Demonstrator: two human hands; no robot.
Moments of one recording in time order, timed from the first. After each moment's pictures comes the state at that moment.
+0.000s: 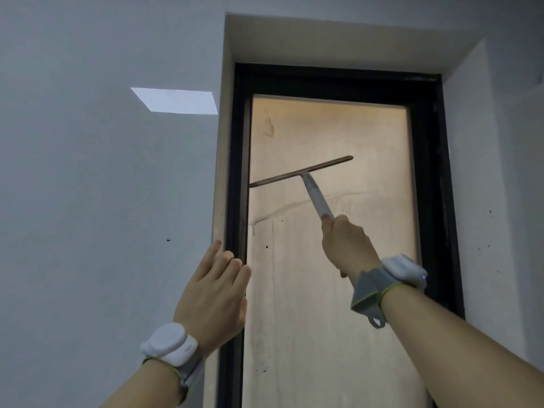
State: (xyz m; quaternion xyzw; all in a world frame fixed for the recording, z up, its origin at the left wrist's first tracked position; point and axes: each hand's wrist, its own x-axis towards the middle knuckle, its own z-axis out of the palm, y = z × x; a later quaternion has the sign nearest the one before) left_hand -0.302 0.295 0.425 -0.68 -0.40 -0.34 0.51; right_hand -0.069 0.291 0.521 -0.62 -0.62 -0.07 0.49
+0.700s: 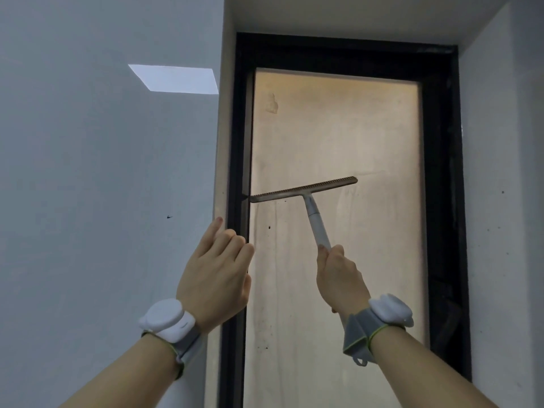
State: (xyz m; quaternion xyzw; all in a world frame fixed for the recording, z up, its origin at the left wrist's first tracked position) left_hand -0.301 0.294 0.424 -0.67 -0.39 -0.36 0.52; right_hand -0.078 0.327 0.424 -0.63 -0.60 -0.07 0.49
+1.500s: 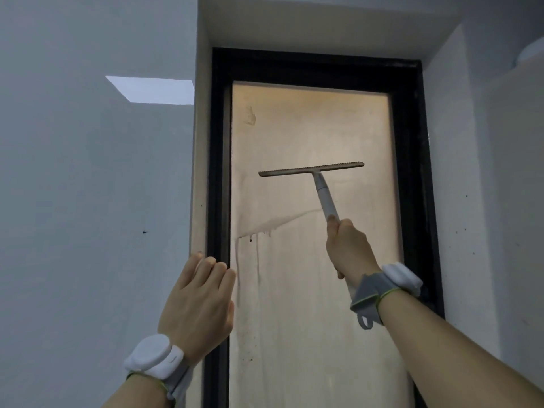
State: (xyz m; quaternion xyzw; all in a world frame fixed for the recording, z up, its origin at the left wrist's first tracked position) left_hand -0.292 0.301 0.400 -0.67 -0.44 -0.34 0.50; right_hand -0.030 0.313 0.489 -0.62 -0.57 -0.02 0.54
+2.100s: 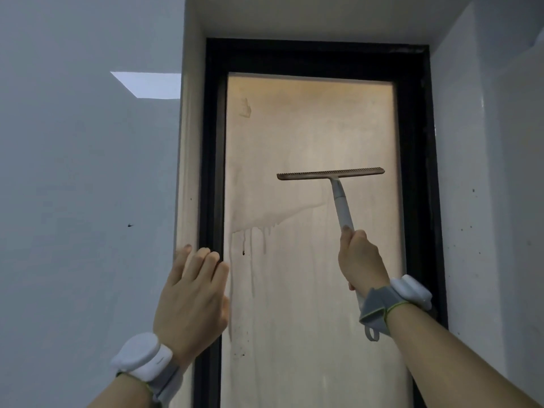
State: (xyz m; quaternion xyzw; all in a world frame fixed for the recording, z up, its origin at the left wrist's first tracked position) left_hand -0.275 0.294 0.397 -0.66 -0.48 -0.35 0.46; right_hand 0.012 0.338 0.461 -0.63 -0.55 0.01 0.54
